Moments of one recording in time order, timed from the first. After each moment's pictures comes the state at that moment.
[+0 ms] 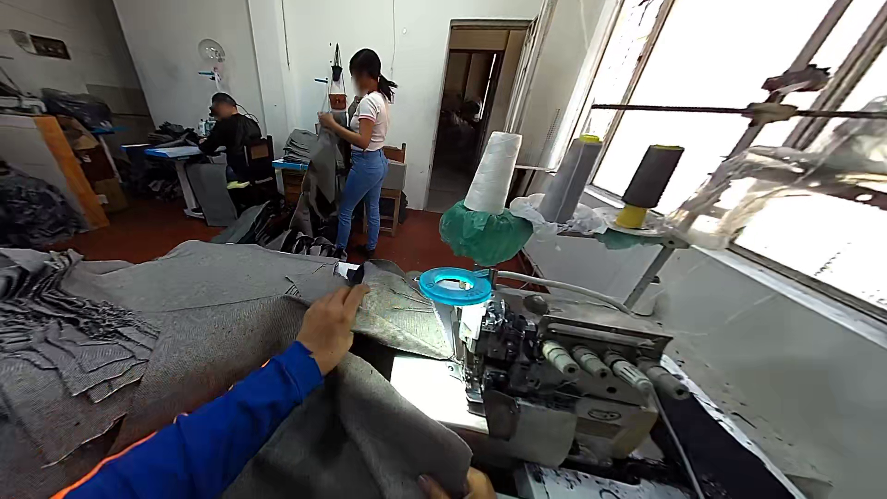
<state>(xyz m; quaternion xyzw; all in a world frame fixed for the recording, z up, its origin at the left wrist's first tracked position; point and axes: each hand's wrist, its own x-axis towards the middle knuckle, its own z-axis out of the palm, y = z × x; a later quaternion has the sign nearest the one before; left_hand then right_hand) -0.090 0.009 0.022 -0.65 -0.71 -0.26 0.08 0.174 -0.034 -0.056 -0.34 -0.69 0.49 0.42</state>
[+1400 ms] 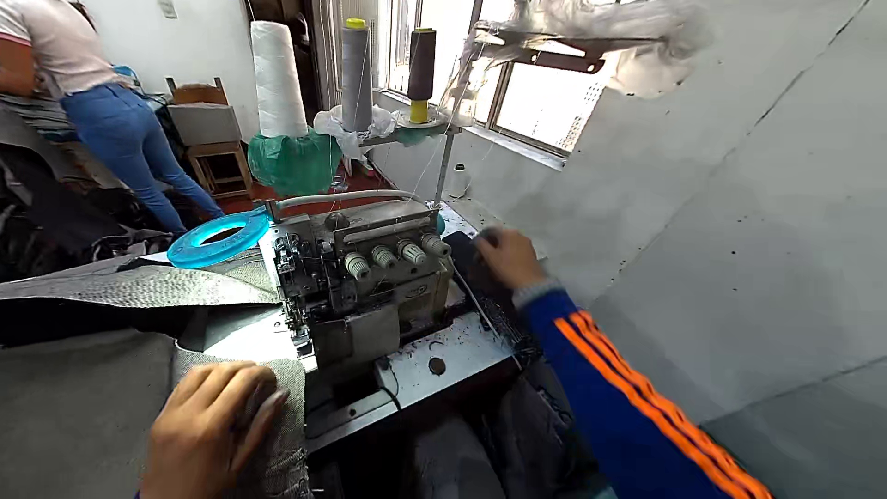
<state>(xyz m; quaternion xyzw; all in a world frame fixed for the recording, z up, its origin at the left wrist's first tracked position) 0.010 -0.032 -0.027 -0.79 -0.49 -0.34 0.15 0.409 0.128 0.016 -0.68 -0.66 0.15 0.29</state>
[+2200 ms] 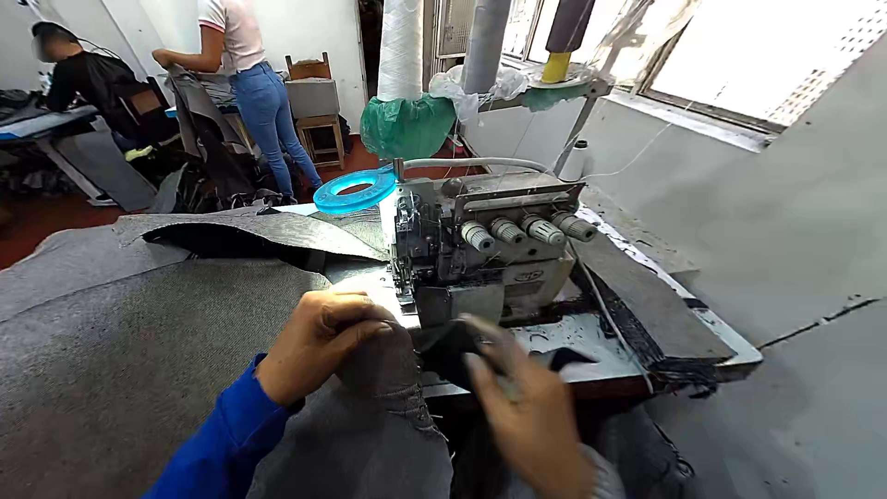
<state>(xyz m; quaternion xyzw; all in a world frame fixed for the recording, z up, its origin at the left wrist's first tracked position) 0.000 -0.016 0.014 -0.80 -0.35 -0.45 -0.16 0.249 -0.031 -0.017 -0.39 -0.75 0.18 0.51</state>
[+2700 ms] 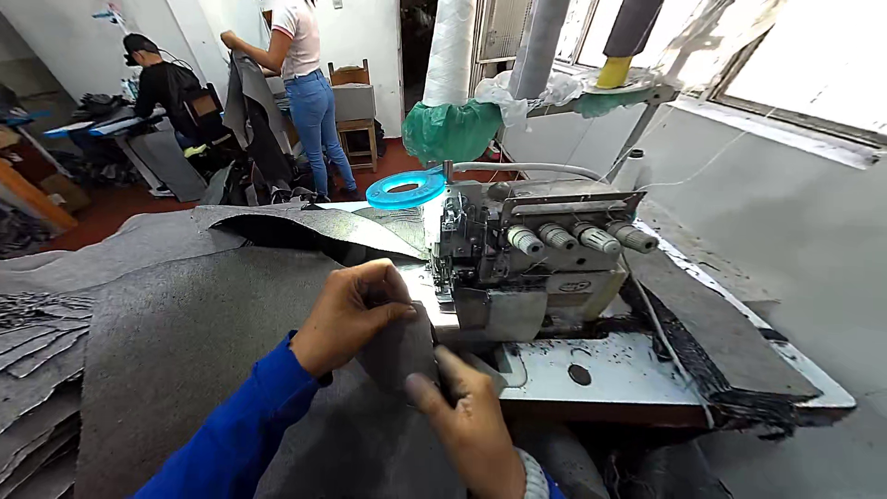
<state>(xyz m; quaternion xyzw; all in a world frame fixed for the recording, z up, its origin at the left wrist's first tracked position) -0.003 -0.029 0.034 -0.71 -0.42 -0.49 -0.28 0.179 -0.046 -0.034 -0.29 -0.68 0.41 0.53</state>
